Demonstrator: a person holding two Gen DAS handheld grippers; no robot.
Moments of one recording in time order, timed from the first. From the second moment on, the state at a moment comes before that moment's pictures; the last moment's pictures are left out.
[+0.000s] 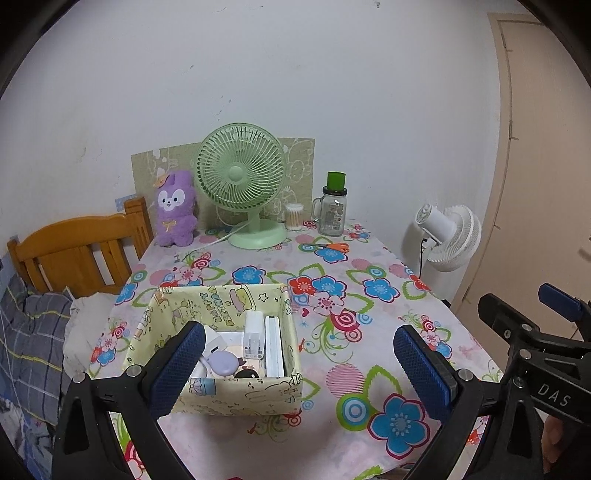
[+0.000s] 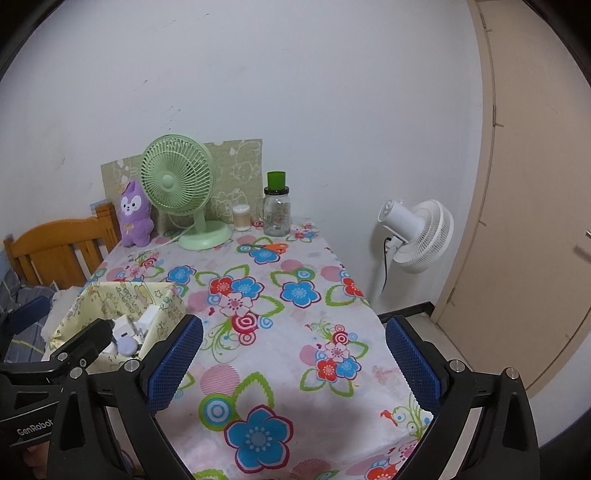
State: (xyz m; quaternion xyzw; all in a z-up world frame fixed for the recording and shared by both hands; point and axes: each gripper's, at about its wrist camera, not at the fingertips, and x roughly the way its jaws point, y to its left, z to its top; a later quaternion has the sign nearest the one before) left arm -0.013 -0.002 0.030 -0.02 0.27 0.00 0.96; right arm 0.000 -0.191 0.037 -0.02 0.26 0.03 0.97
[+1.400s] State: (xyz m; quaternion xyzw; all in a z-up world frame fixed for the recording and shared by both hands) left arm -0.013 -0.012 0.028 0.00 0.27 0.00 0.96; right arm 0.001 -0.196 0.030 0.00 0.26 0.03 0.97
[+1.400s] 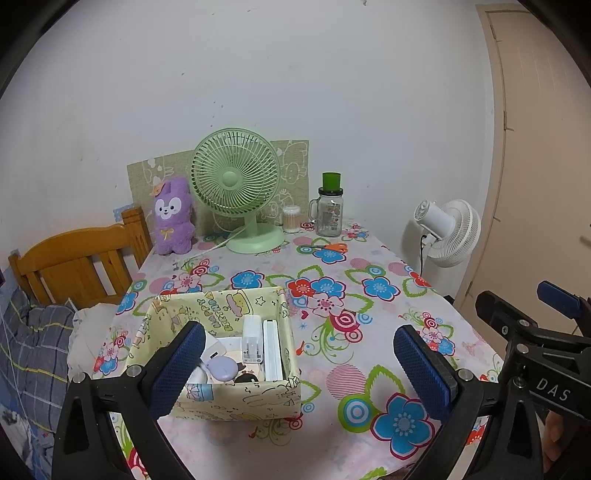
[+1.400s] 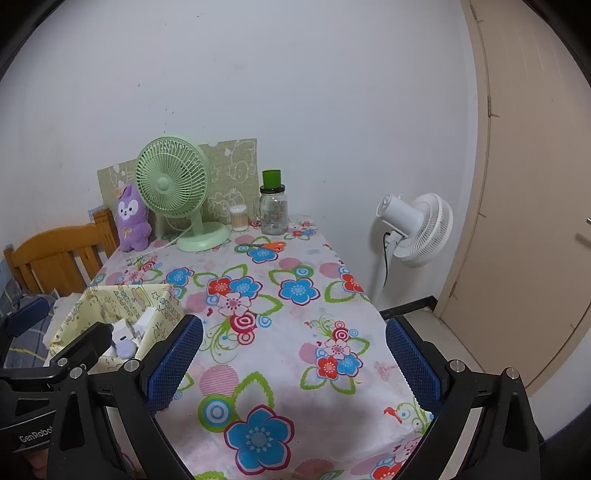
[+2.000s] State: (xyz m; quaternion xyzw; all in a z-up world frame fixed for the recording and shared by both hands) left arm -0.013 -0.012 0.028 0.00 0.27 0.00 0.96; right arm 0.000 -0.195 0.031 0.00 0.26 0.03 0.97
